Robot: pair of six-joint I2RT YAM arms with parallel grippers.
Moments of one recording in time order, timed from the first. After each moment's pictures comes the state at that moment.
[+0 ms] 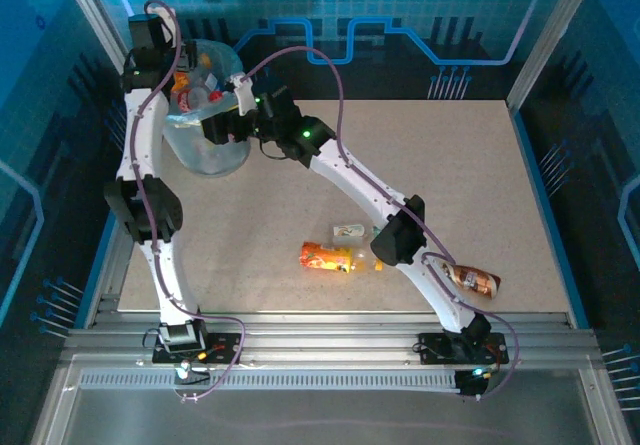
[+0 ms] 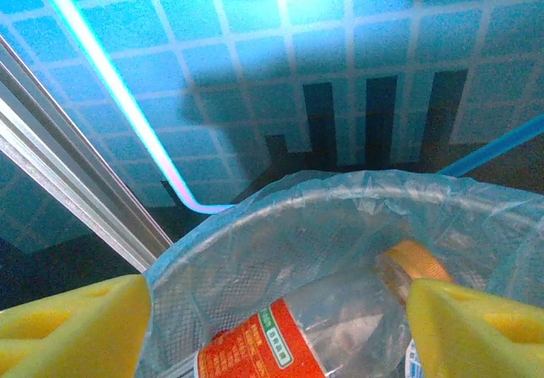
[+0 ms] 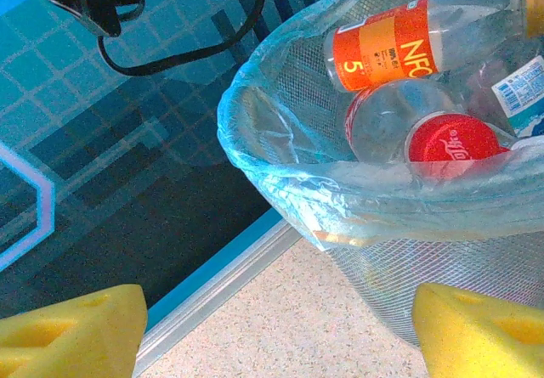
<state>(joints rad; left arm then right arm) 0.17 2.17 2.37 -0.55 -0.10 0.14 0.82 2.50 2.76 -0.51 -0.26 0.35</state>
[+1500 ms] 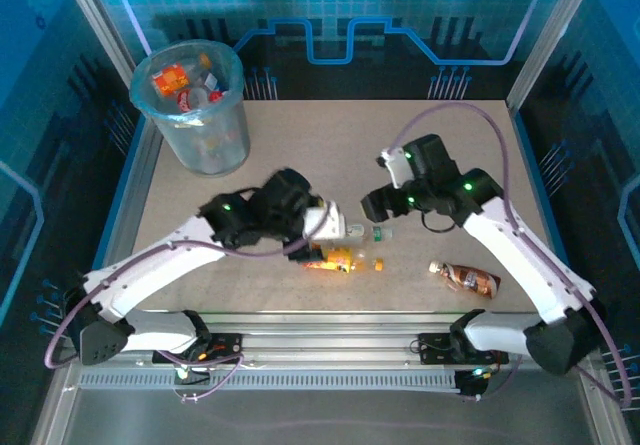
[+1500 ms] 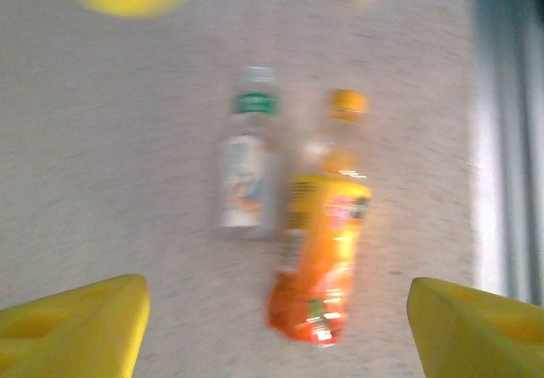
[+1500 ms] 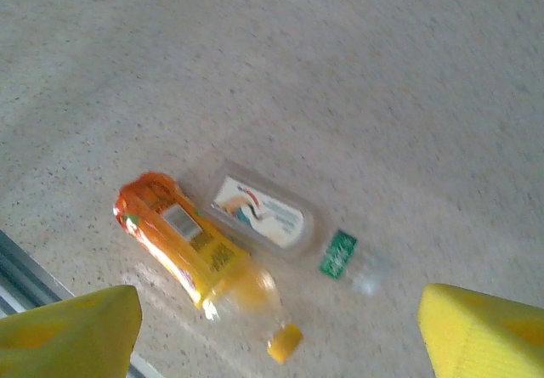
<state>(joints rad) -0.89 1.30 1.22 -0.82 0.15 0.62 0.50 1.20 1.26 -0.96 -0.15 0.09</state>
